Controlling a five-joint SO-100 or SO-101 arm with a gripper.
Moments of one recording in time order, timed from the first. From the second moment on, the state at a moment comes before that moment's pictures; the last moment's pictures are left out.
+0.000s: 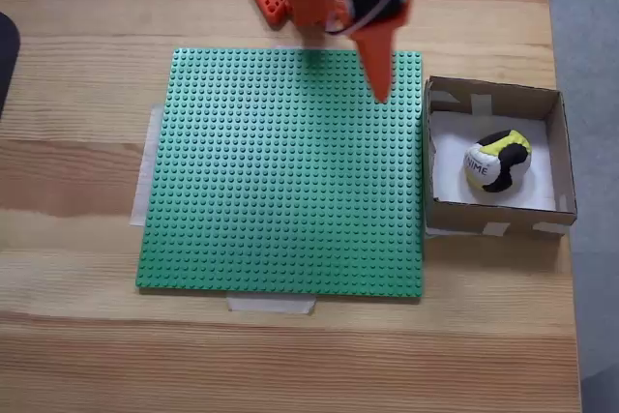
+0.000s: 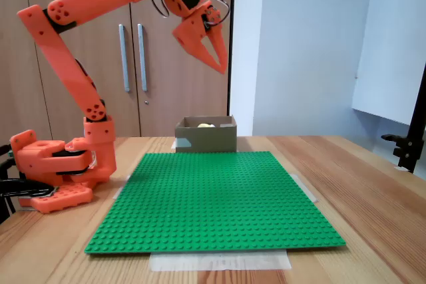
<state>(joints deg) -24.3 119.0 84.3 73.5 1.7</state>
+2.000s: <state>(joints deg) -1.6 179.0 166.8 43.7 -1.6</state>
